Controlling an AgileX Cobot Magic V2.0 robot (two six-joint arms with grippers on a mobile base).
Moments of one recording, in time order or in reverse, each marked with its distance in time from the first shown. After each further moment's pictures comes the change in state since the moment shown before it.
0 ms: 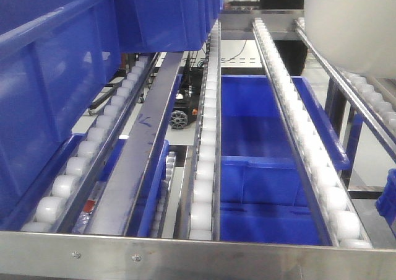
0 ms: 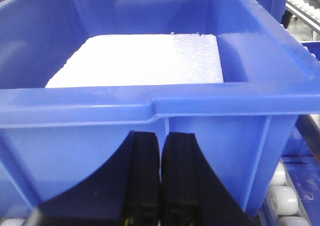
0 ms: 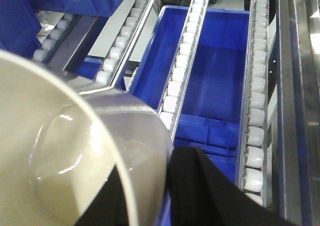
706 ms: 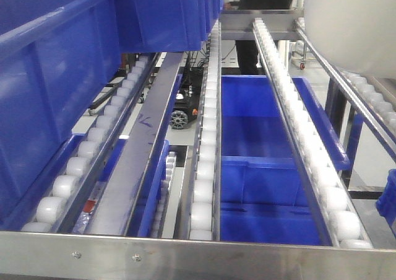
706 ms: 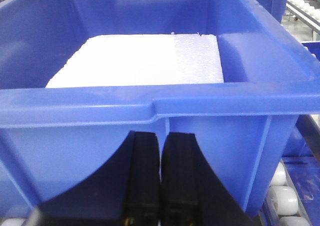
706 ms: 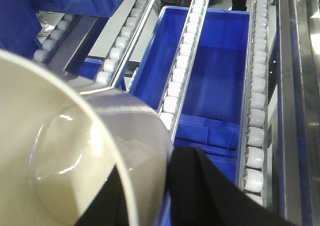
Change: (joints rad) left arm 0.000 0.000 0.000 0.000 0.000 0.000; right arm 0.000 0.000 0.000 0.000 0.000 0.000
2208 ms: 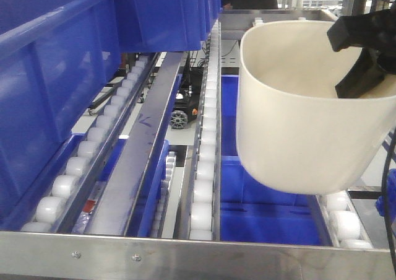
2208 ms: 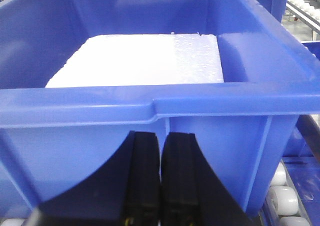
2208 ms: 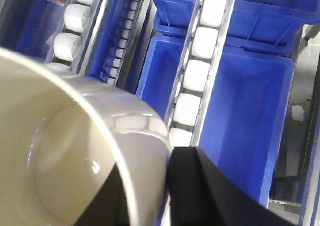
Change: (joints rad) left arm 0.000 0.000 0.000 0.000 0.000 0.000; right arm 0.097 0.491 -0.059 0.111 -0.008 0.000
